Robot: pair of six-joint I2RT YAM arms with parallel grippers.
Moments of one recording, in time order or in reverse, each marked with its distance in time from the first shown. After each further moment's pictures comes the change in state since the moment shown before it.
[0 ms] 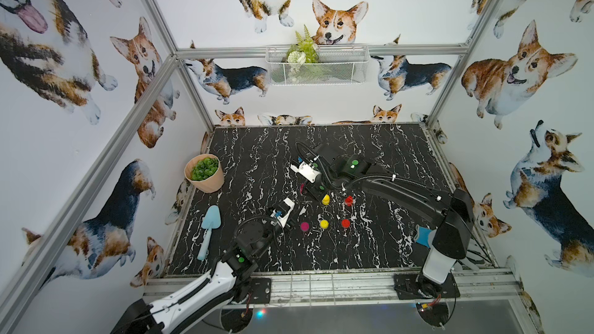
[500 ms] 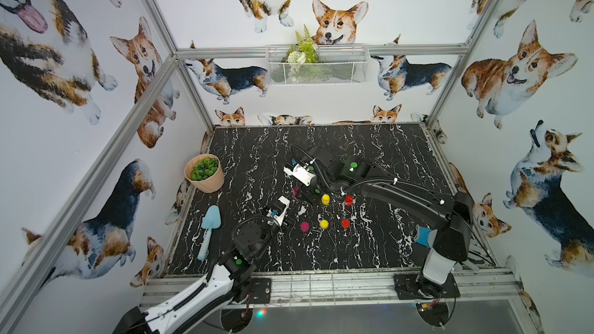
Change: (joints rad) left arm 0.005 -0.059 0.005 -0.046 -0.082 -0.005; right arm 0.058 0.008 0.062 -0.024 -0.012 0.023
